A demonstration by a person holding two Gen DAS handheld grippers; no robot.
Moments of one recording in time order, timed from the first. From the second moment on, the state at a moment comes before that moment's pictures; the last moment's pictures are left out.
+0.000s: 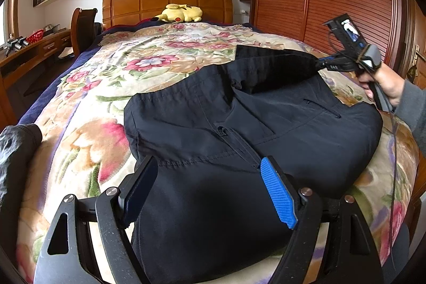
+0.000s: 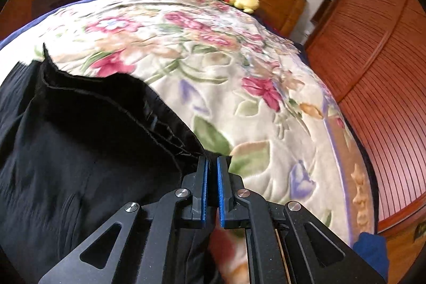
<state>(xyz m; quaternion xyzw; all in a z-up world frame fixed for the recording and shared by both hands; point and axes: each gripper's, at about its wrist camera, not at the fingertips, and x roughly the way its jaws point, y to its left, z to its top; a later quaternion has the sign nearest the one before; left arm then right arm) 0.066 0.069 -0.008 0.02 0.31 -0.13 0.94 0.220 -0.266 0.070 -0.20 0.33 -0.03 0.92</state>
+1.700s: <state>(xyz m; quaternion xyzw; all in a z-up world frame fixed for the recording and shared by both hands) 0.042 0.087 -0.034 0.03 0.35 -0.11 0.93 0.020 -0.217 0.036 -0.08 0.26 0.04 0.96</state>
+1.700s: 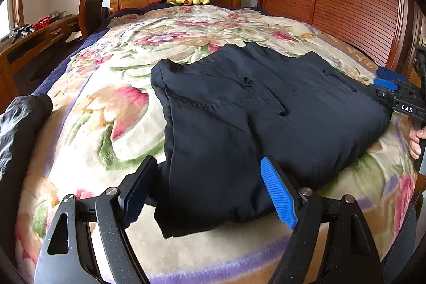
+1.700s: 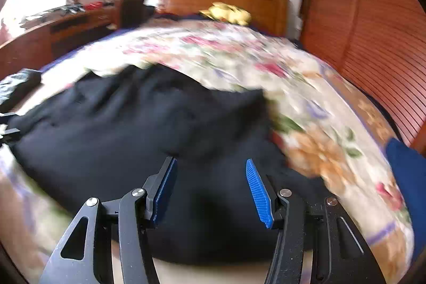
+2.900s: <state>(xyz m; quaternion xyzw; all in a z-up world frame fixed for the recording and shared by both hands) 0.023 0.096 -0.041 0.03 0.35 -0.10 0.93 0.019 -0.169 -0.003 -0.08 0.30 0.11 0.94</state>
